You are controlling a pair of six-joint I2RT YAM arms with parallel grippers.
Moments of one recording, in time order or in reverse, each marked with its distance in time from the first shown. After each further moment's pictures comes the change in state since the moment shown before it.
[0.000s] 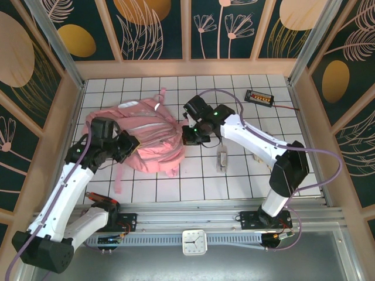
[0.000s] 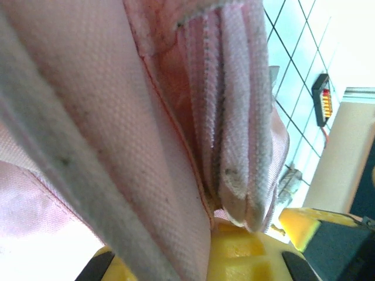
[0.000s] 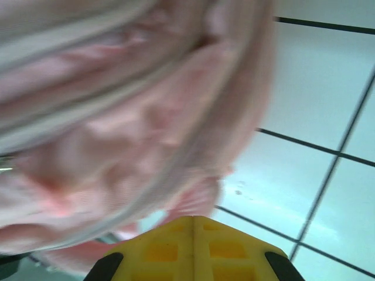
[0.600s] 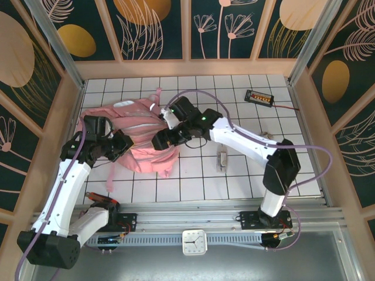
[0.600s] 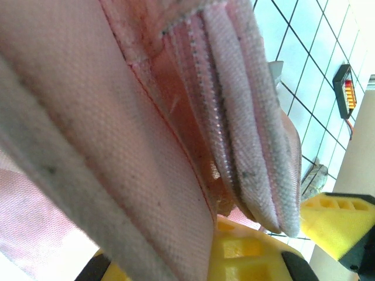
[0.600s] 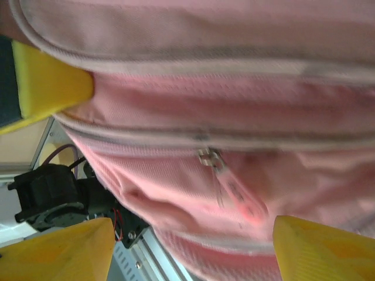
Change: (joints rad) left arm 0.107 0.026 0.019 -0.064 0.067 0.177; right arm 0.110 0.086 0.083 0.246 -0.229 -0.157
